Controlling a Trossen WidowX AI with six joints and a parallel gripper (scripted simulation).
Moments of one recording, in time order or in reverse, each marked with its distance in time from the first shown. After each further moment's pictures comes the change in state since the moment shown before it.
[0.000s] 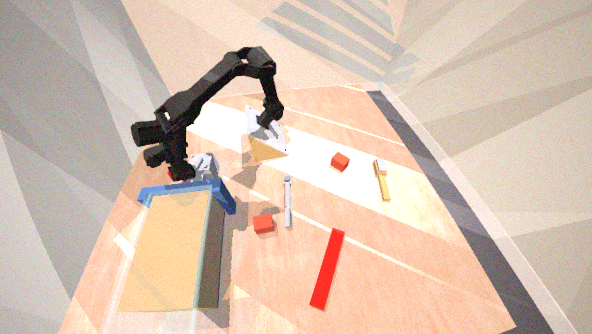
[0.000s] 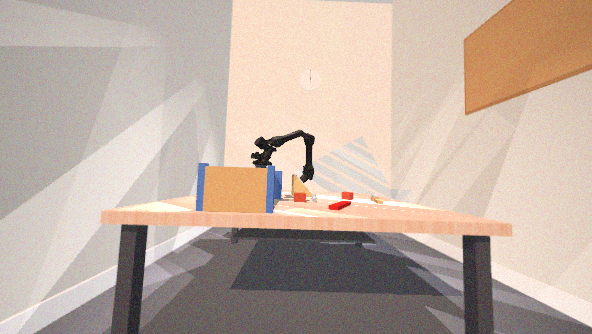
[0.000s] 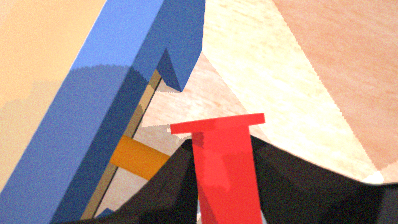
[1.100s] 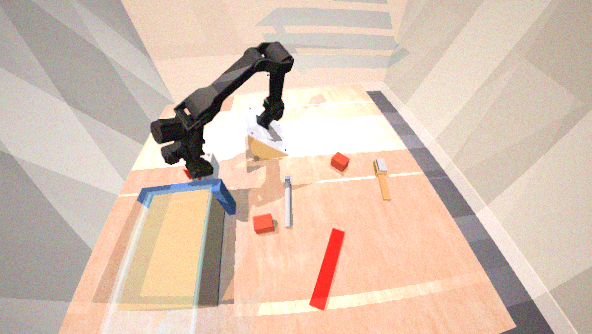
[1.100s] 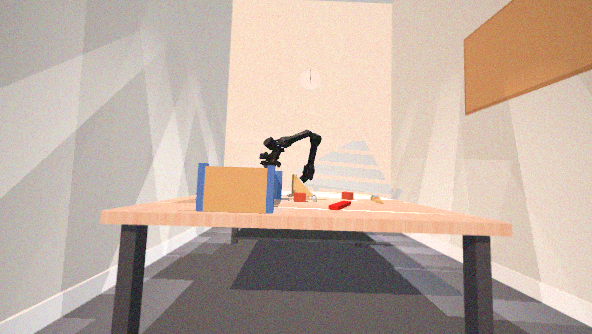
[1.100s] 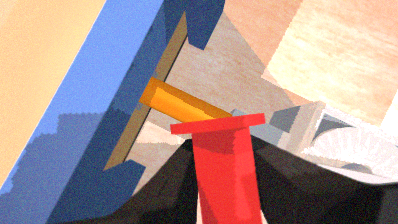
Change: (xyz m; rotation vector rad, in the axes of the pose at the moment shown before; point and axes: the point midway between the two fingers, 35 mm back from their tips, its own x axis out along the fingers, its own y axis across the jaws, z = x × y) arm -0.020 0.027 -0.042 -0.008 0.009 0.017
